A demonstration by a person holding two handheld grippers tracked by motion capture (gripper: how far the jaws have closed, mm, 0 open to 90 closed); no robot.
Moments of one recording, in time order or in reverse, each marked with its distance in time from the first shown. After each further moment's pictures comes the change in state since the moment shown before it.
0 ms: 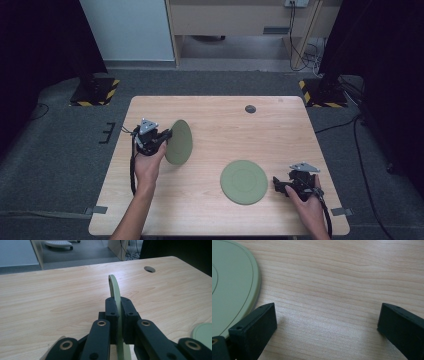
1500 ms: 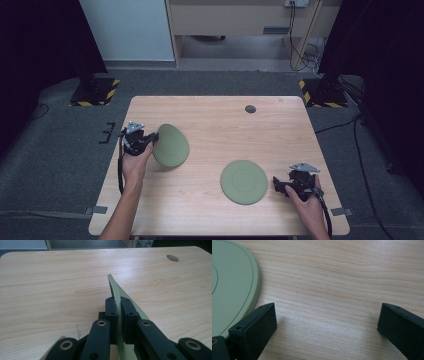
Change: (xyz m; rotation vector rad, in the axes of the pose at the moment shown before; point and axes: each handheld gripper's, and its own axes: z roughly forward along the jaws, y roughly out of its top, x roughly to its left) left arm 0.052 -0.021 0.006 0.074 0.042 -0.060; right arm 0.000 0.000 0.000 0.000 -0.001 0.002
